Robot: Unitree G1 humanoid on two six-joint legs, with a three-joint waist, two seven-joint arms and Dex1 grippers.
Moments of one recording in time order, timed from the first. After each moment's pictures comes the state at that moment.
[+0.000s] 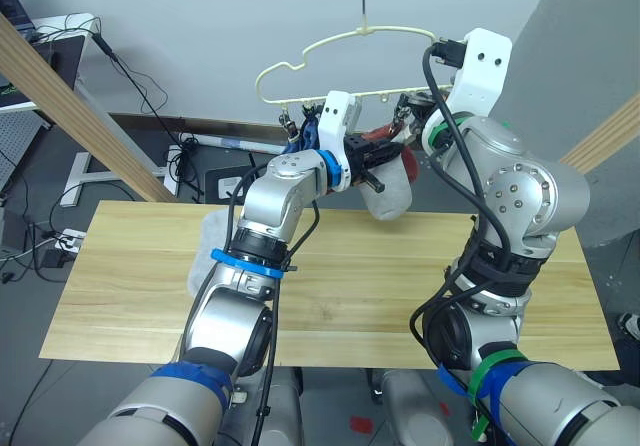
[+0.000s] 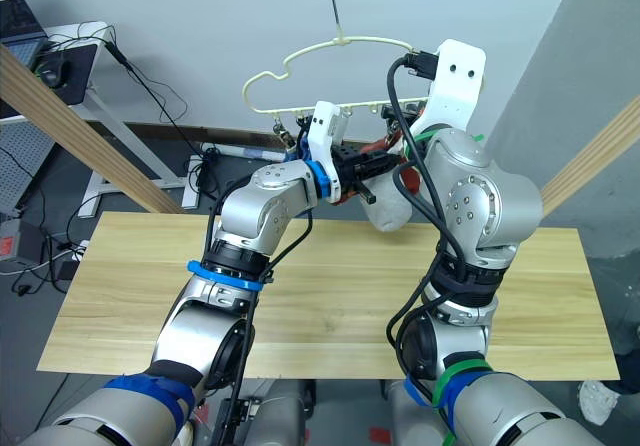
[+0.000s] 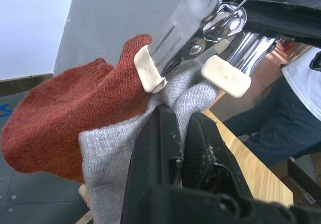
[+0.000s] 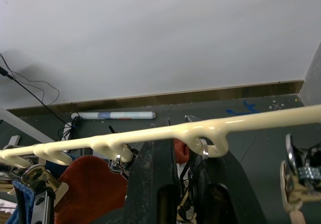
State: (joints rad) left arm -0.99 0.11 -0.07 0.39 -0.26 0.52 -0.69; right arm -1.05 0.12 -0.33 -0.35 0.18 1.34 -0.22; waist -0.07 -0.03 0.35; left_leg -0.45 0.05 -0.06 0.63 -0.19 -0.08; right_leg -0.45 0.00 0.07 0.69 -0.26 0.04
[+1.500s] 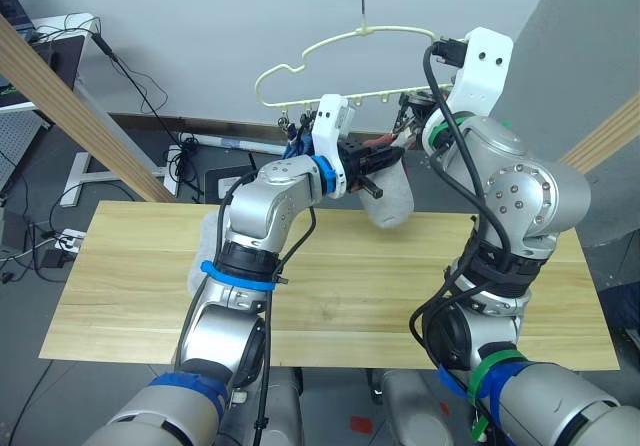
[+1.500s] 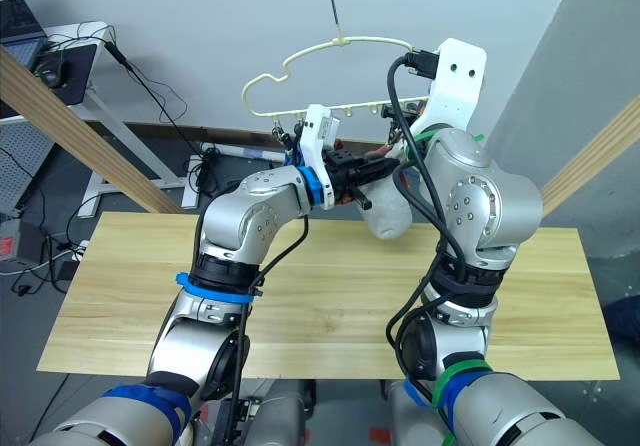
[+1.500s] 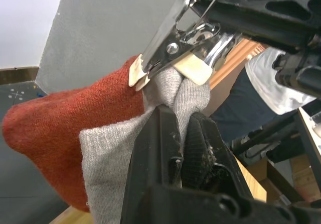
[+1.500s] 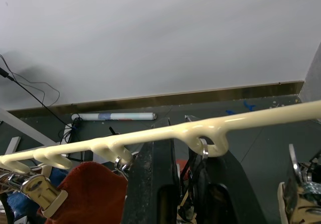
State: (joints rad) left arm -0.92 0.12 -0.05 0.19 -0.34 0.69 -0.66; right arm -1.05 0.12 -0.33 -0.36 0.18 1.34 -0.22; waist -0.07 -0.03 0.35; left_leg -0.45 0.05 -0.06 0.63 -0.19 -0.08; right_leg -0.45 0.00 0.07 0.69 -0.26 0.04
